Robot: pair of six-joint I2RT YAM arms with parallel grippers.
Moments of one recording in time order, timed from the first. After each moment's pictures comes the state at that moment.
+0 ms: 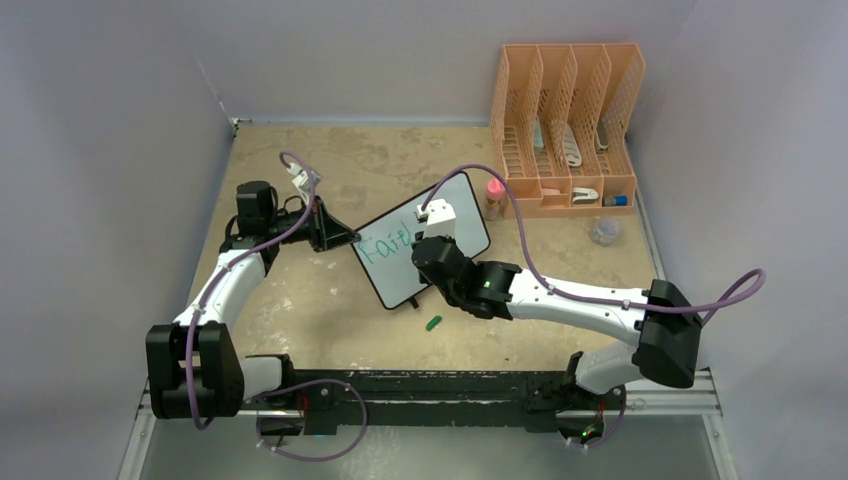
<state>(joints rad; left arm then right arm) 0.04 1.24 0.74 -0.07 1.16 -0.12 1.13 1.42 1.03 -0.24 0.62 0.52</state>
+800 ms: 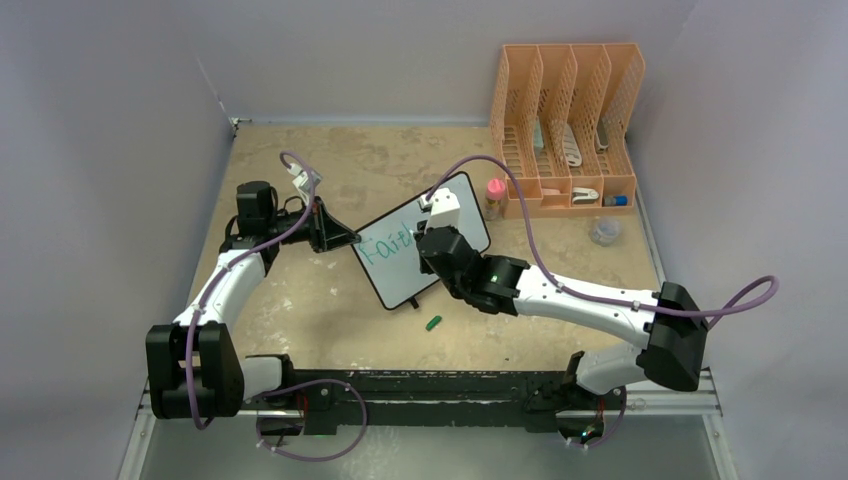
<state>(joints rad) 0.04 1.24 0.74 -0.07 1.17 -0.12 1.10 1.39 1.05 -0.20 0.61 0.46</state>
